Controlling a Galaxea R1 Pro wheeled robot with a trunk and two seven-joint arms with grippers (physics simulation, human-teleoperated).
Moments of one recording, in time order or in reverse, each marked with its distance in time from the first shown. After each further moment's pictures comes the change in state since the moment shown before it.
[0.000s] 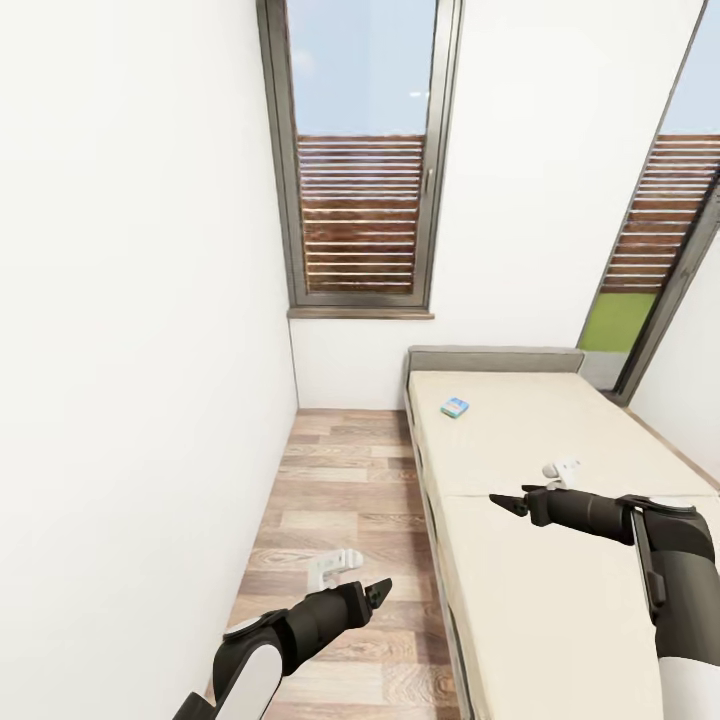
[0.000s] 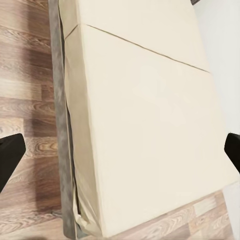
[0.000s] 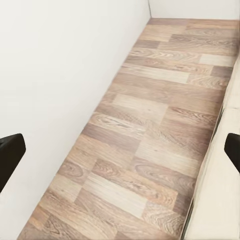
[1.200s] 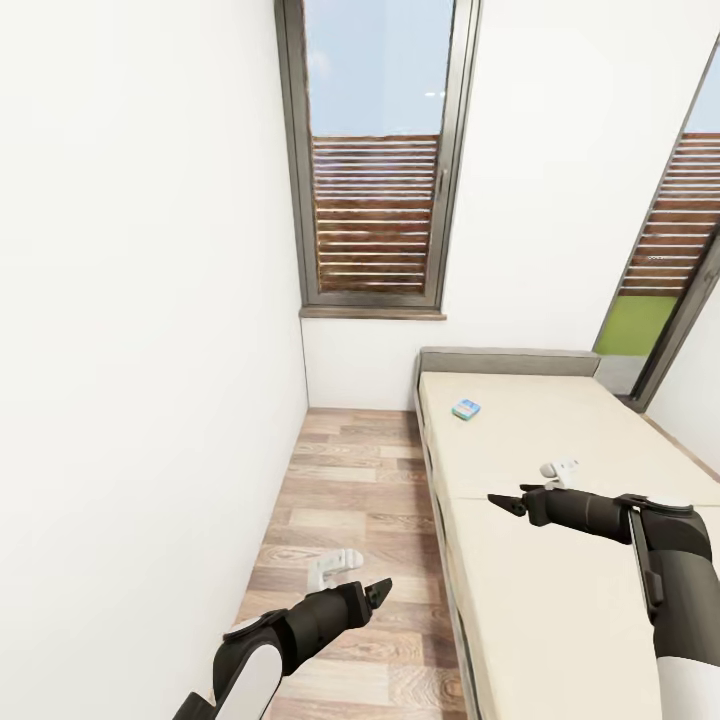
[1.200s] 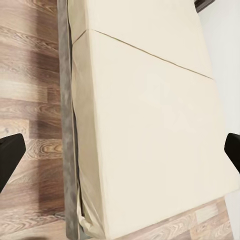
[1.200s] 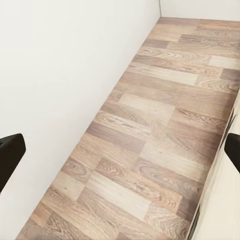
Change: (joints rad) left arm 0.000 0.000 0.000 0.000 0.000 0.000 0.000; right arm 0.000 0.002 0.009 -0.003 0.002 -0.004 0.000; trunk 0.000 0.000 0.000
